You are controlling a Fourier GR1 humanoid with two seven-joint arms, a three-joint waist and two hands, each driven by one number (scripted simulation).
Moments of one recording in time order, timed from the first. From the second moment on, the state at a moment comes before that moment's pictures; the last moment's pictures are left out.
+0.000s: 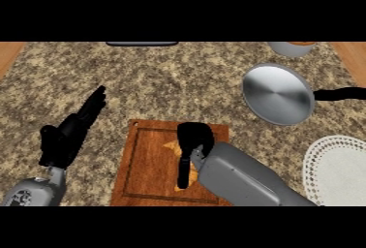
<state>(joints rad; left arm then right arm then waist) -0.15 0.36 -0.18 -1.60 0.10 0.05 0.19 -0.76 -0.08 0.83 -1.16 0.20 0.31 1.05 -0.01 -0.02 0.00</state>
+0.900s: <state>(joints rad) -0.10 0.36 -0.16 -1.61 0.09 0.05 0.19 -0.52 -0.43 0.95 -2.12 0.86 0.02 1.04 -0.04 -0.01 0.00</state>
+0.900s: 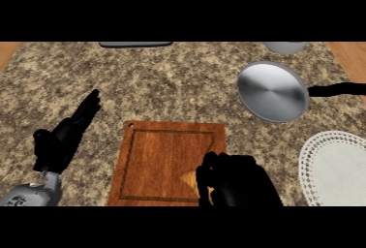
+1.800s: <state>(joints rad) -0.14 0.32 -0.14 -1.59 0.06 0.00 0.19 -0.28 -0.47 0.48 -1.91 0.75 -0.29 0.65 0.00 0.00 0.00</state>
